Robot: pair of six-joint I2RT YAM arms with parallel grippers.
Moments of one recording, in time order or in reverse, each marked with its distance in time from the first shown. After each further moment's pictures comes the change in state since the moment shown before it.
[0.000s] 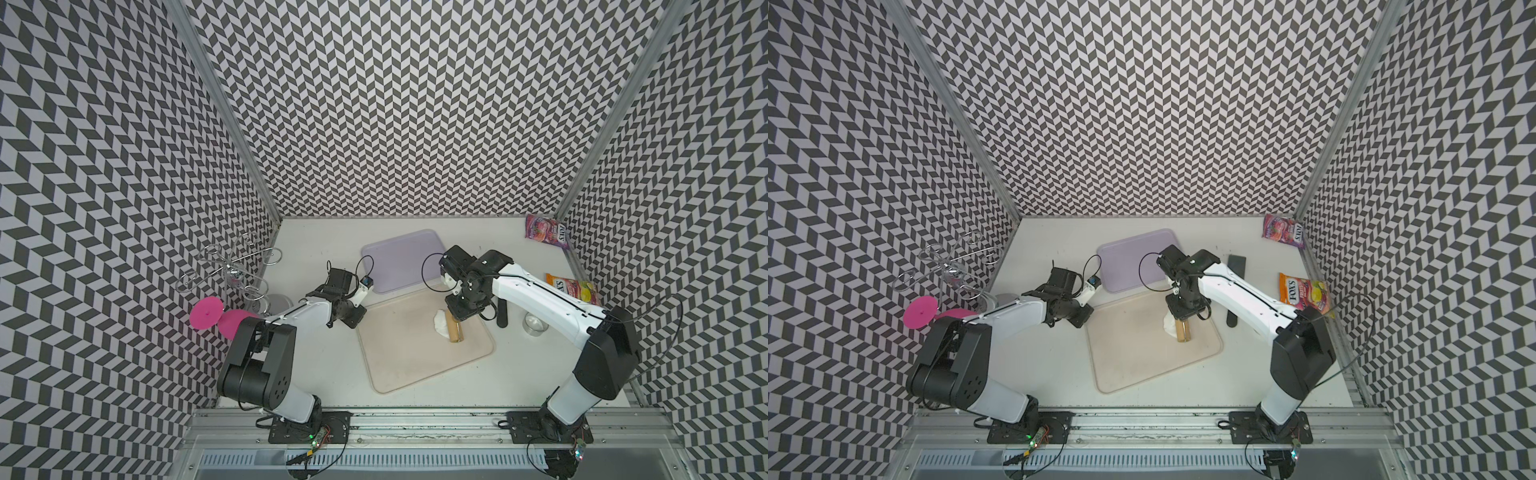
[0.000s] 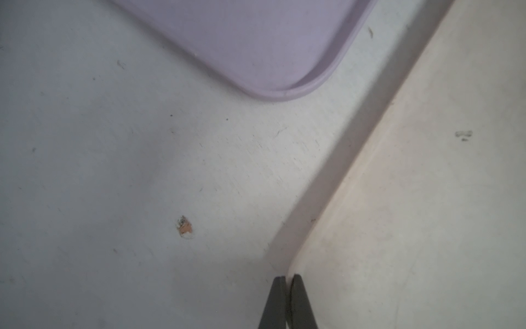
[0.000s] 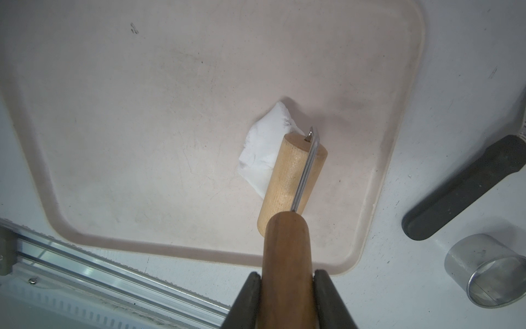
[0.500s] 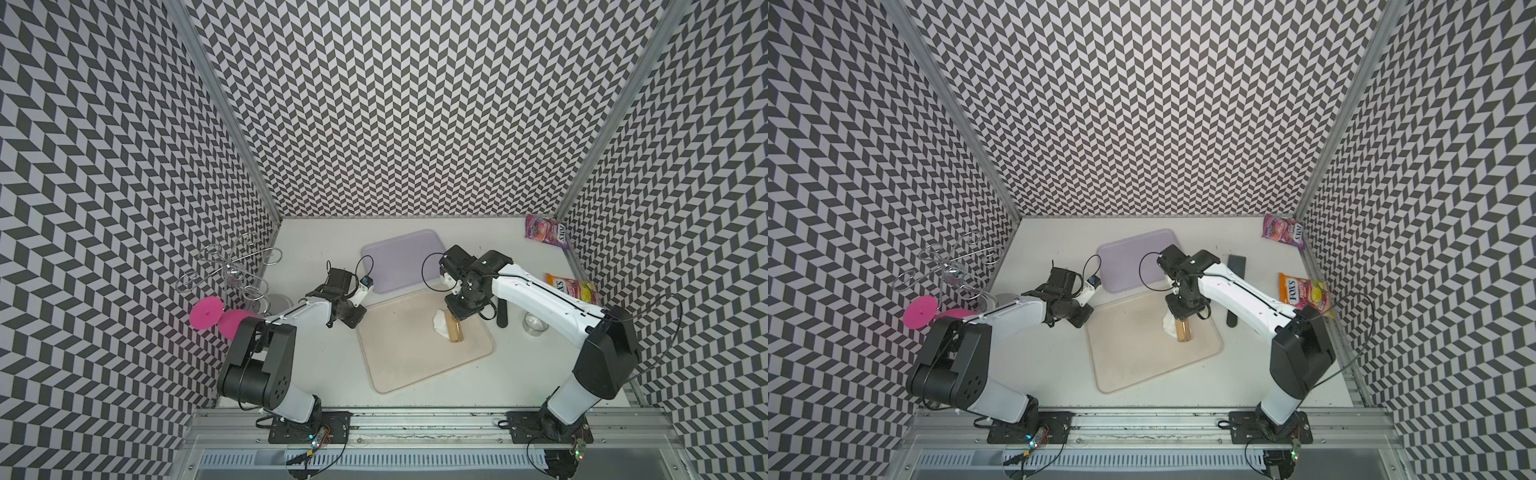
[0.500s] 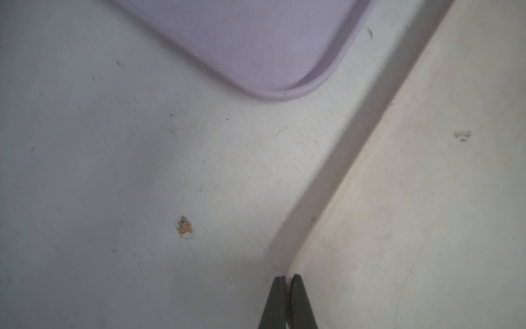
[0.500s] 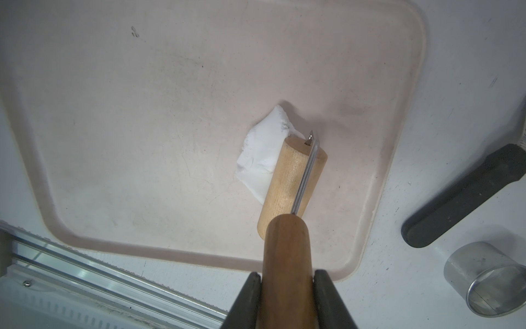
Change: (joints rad) left arm 0.000 0.001 0.000 0.000 0.007 0.000; right arm -0.005 0.007 -0.013 0.027 -0.008 -0.021
